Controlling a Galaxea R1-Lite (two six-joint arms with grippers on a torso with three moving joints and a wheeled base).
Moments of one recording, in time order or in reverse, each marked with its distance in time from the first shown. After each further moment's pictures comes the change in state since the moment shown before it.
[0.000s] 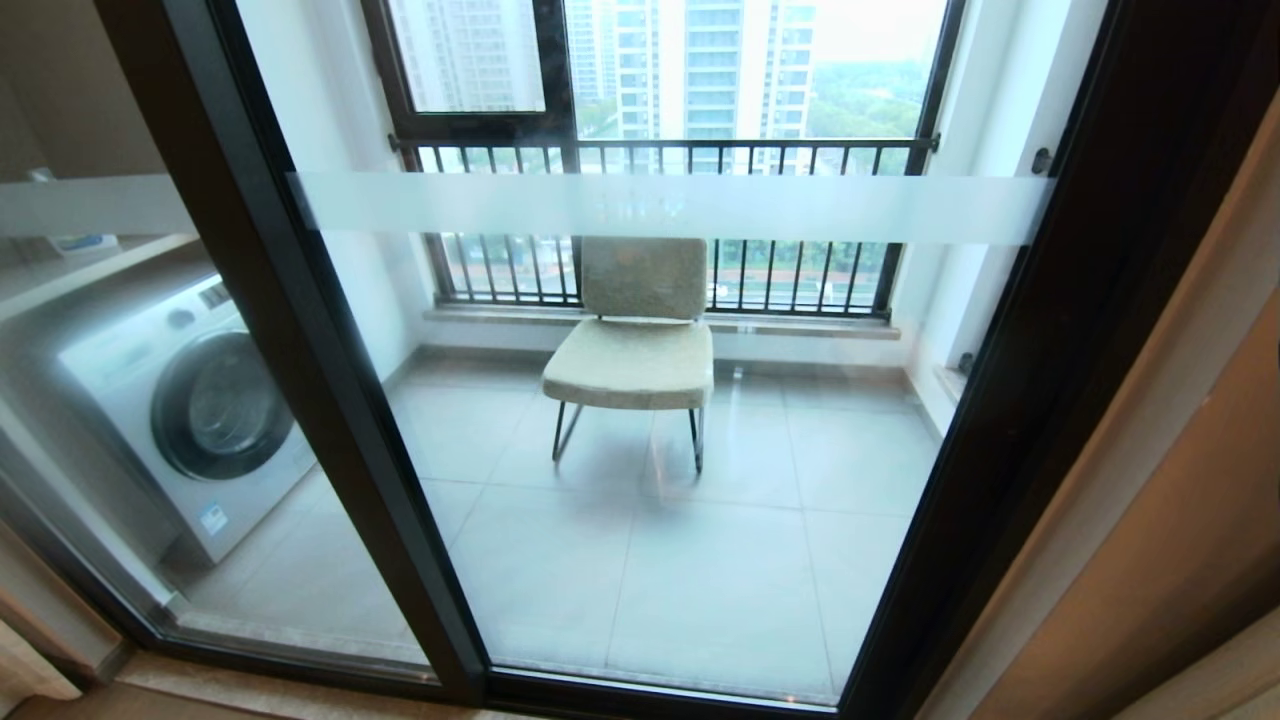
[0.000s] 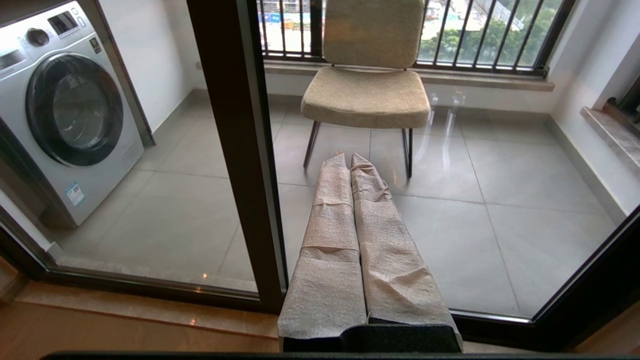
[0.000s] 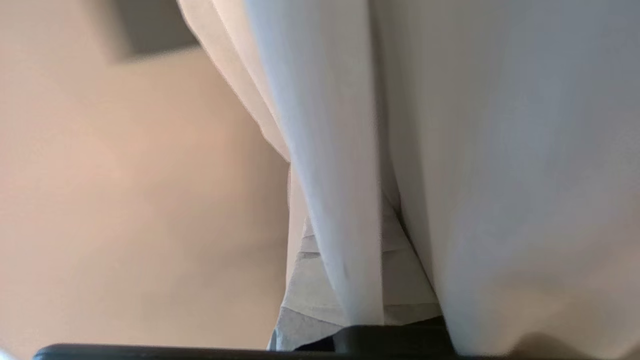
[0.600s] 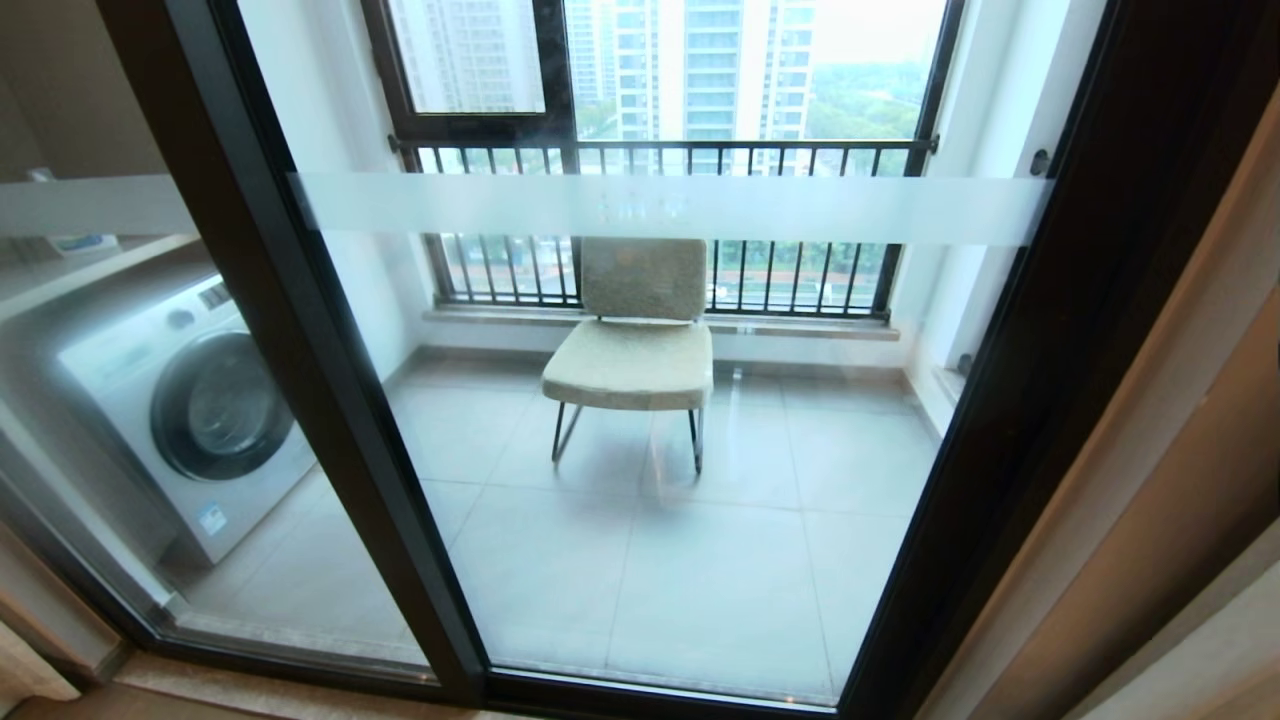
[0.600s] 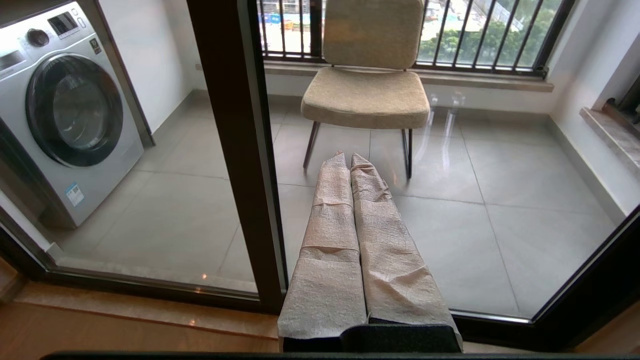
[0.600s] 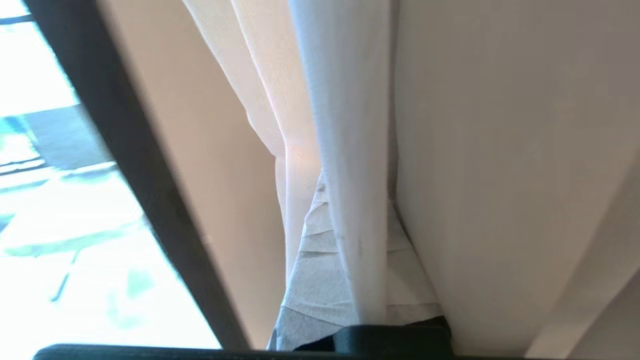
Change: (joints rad) left arm 0.000 0.000 0.000 0.000 0.000 0.001; right arm 0.104 -0.186 0.261 -0.017 0.188 -0.007
